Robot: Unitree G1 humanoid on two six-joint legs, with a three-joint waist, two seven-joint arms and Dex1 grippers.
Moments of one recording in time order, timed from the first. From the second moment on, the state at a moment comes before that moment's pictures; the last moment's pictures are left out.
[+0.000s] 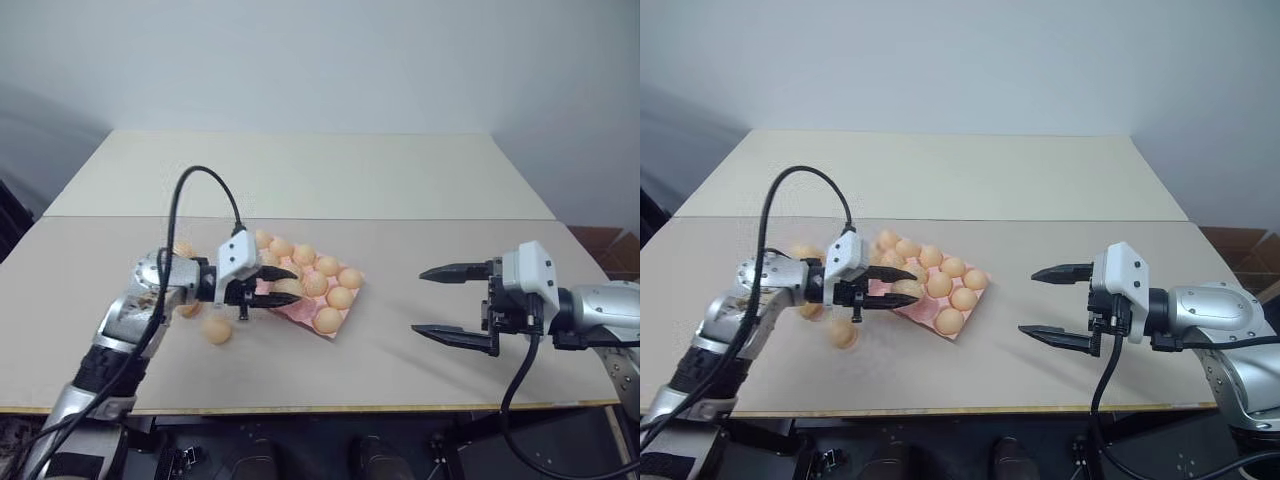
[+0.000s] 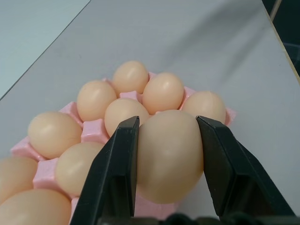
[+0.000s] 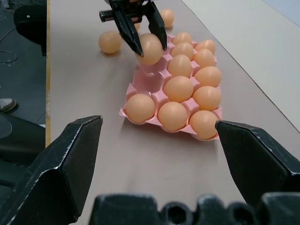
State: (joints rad) left arm -0.55 0.67 -0.14 0.01 -0.32 0.31 -1.20; right arm -0.19 -0.90 -0.21 -0.44 0.61 0.43 1.13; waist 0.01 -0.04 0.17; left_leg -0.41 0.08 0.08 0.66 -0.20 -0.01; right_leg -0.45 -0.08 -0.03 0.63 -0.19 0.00
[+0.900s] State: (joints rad) left arm -0.31 0.89 0.25 -0.08 -0.45 0.34 -1.22; right arm -0.19 -0.90 -0.21 -0.45 0.61 0.44 1.11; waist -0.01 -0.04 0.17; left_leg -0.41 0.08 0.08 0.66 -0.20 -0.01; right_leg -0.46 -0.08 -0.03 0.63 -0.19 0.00
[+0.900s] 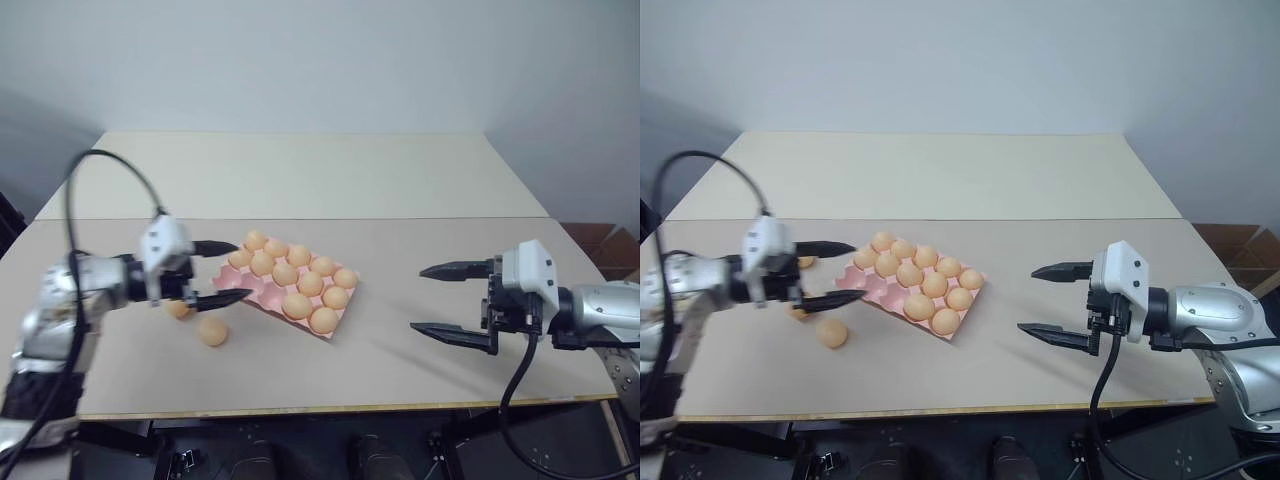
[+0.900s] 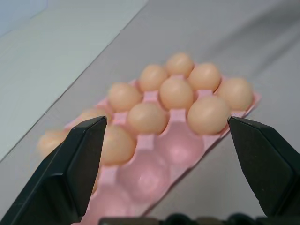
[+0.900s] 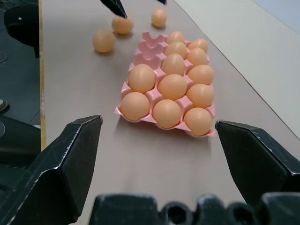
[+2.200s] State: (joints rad) left arm 0.06 0.88 0.27 -0.39 -0.45 0.59 -0.89; right arm -0.18 -0.89 -0.21 -0.44 0.61 0.44 1.13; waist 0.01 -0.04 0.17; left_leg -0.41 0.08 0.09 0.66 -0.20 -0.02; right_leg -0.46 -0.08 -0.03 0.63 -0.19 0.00
